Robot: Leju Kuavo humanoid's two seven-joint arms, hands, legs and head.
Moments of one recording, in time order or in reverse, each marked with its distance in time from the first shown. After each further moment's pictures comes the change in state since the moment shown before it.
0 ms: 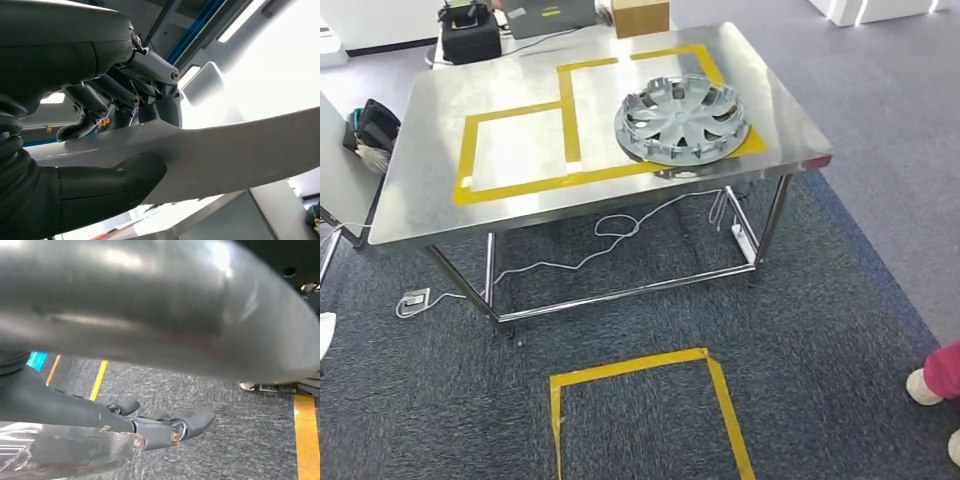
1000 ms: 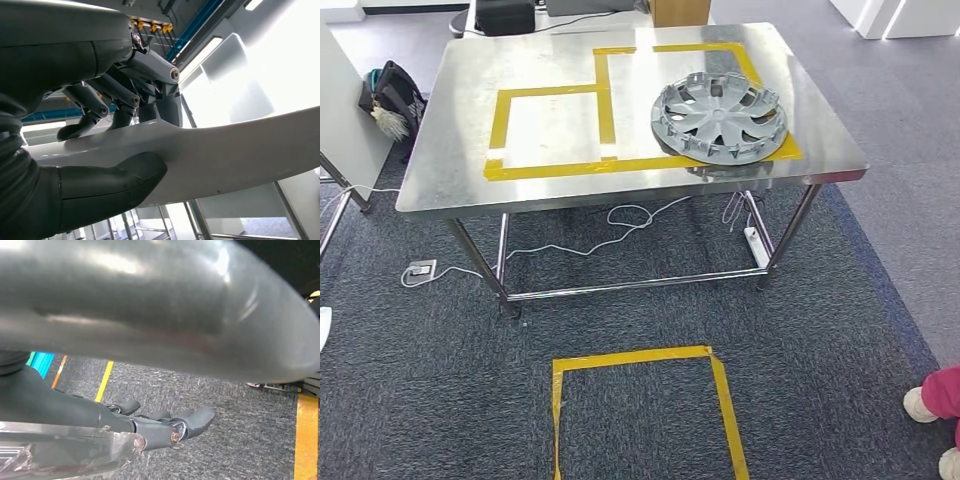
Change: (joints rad) left arm 0.010 0.034 -0.093 0.003 0.033 -0.001 0.110; right arm 0.000 -0.007 0.000 0.000 0.007 0.002 0.000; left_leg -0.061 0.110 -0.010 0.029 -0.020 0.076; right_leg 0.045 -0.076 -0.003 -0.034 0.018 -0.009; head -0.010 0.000
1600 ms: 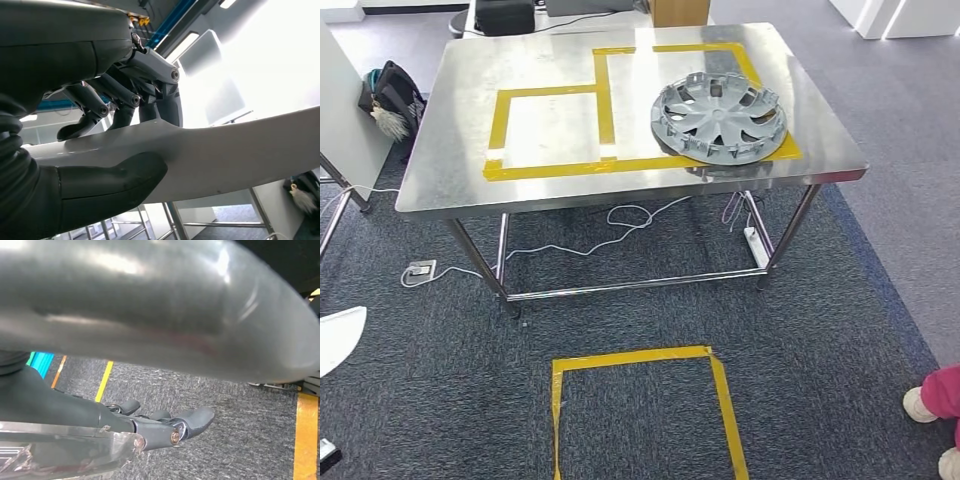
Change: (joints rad) left arm 0.036 0.107 -0.175 0.028 0.059 -0.019 0.085; right arm 0.000 -0.005 0.007 0.000 0.003 0.005 -0.002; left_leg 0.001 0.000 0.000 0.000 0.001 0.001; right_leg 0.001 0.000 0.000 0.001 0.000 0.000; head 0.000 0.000
